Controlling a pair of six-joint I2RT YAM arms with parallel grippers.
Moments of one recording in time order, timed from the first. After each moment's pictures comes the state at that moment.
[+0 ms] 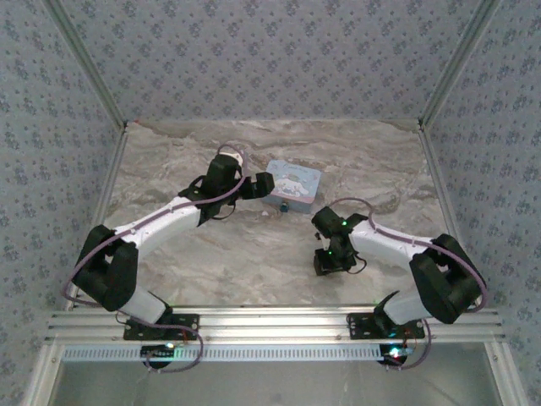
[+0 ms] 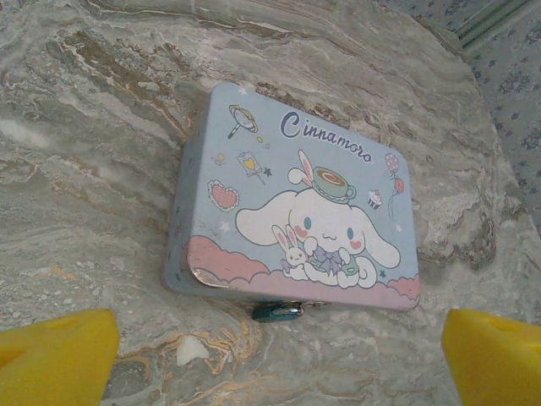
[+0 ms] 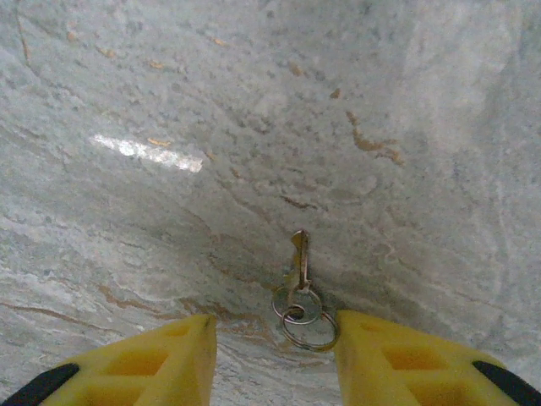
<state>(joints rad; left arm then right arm) -0.61 1.51 1.00 -0.08 0.08 -0.63 0.65 1.42 0.71 -0.81 -0.14 0.40</state>
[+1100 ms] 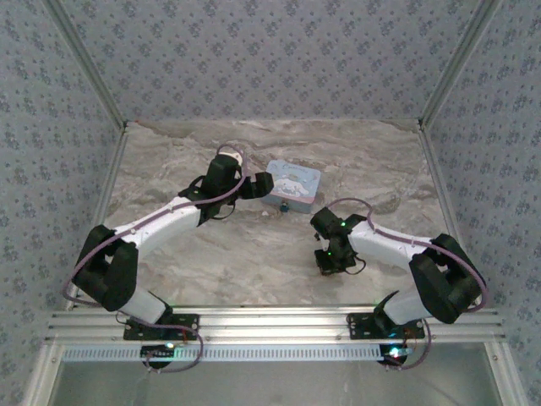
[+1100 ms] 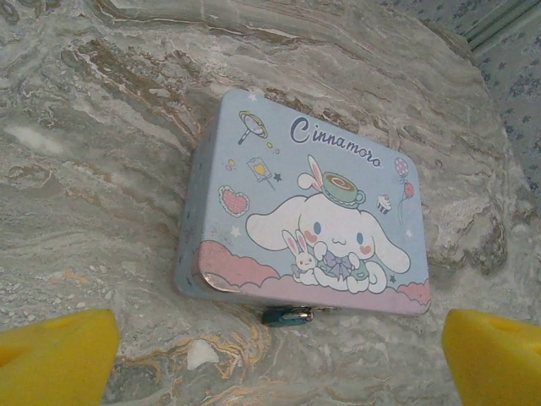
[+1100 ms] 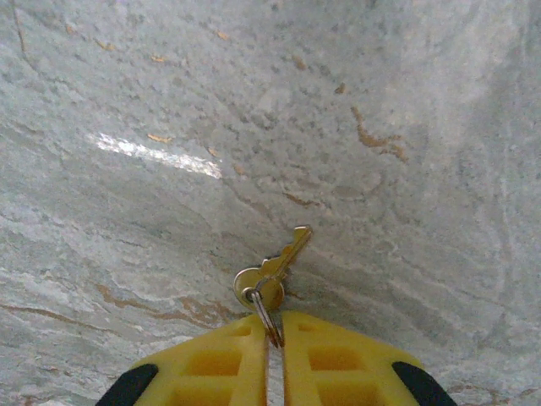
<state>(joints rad) -0.61 1.51 1.00 -0.09 0.06 -0.62 0.66 1.42 0.71 -0.81 -0.12 0.41</state>
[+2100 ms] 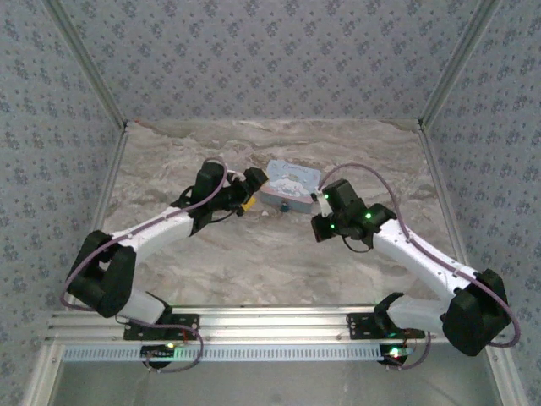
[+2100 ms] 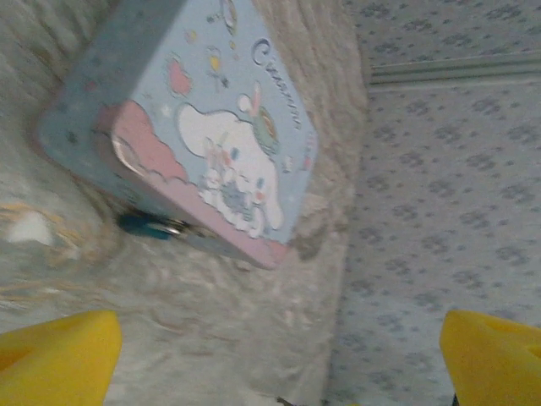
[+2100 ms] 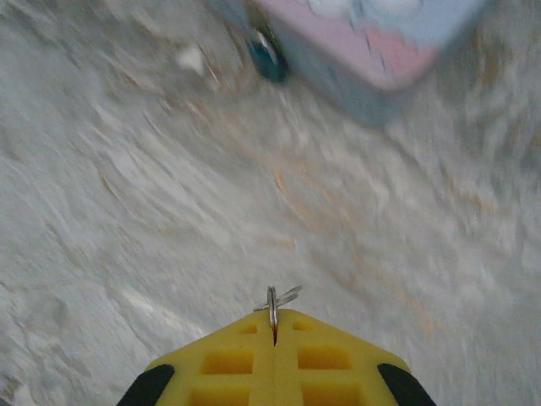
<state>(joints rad) -0.56 1.46 0.83 0.17 0.37 -1.30 0.61 1.18 0.89 -0.63 -0.08 0.21</state>
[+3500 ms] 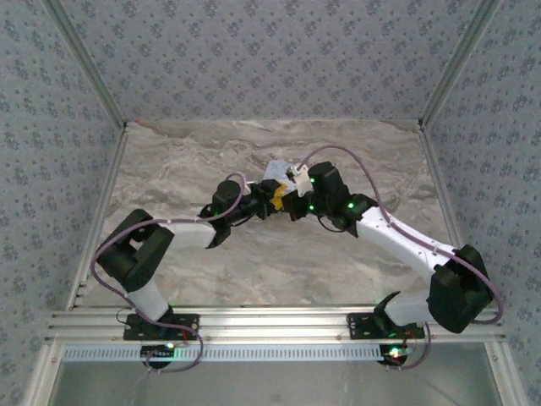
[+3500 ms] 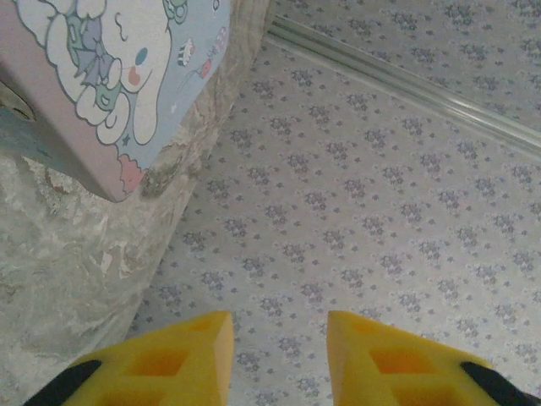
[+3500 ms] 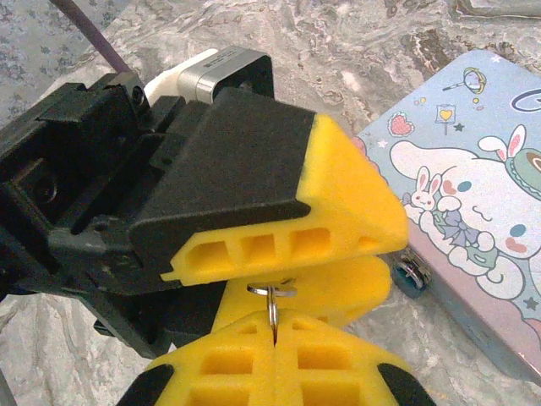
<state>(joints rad) -0.69 1.69 0.73 0.83 0.37 -1.91 0.65 1.34 0.97 -0.26 -0.23 0.19</state>
